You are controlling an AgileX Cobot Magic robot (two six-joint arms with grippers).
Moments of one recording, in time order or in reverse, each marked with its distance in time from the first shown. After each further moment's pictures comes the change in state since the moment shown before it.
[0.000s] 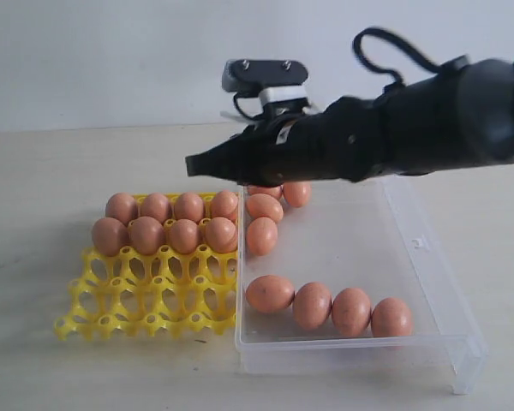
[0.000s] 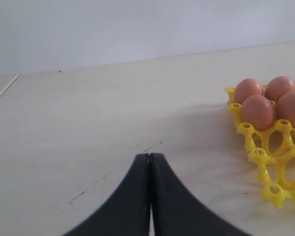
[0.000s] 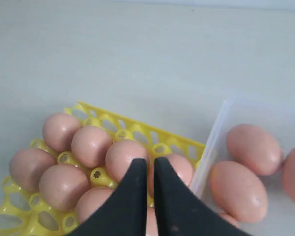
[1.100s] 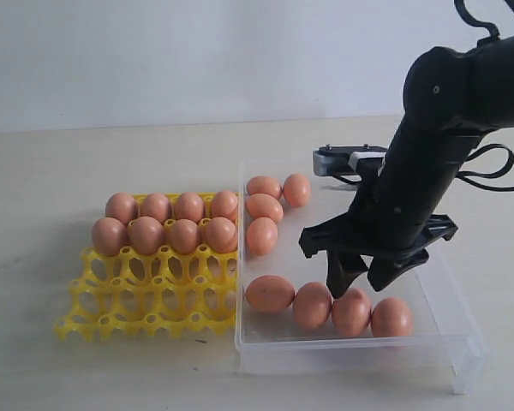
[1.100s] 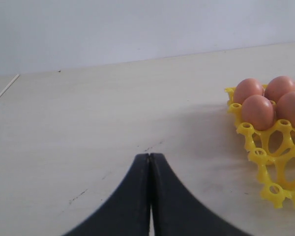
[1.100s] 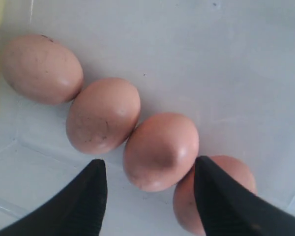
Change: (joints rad) left arm 0.000 0.000 0.000 0.000 0.000 0.000; right arm -0.216 -0.025 0.000 -0.036 0.932 0.000
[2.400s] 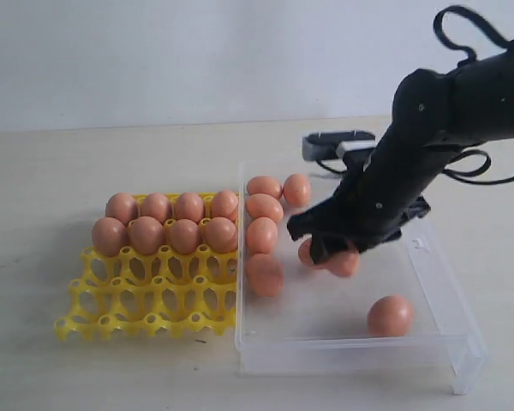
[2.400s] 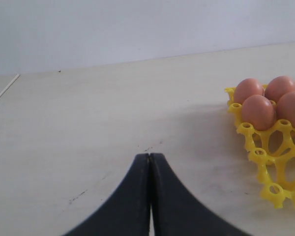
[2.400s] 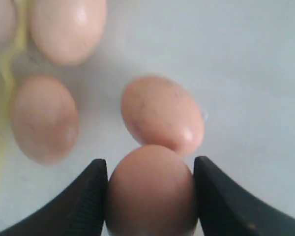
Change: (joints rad) left arm 0.000 0.000 0.000 0.000 0.000 0.000; right arm 0.002 0.032 0.000 -0.003 -0.270 -0.076
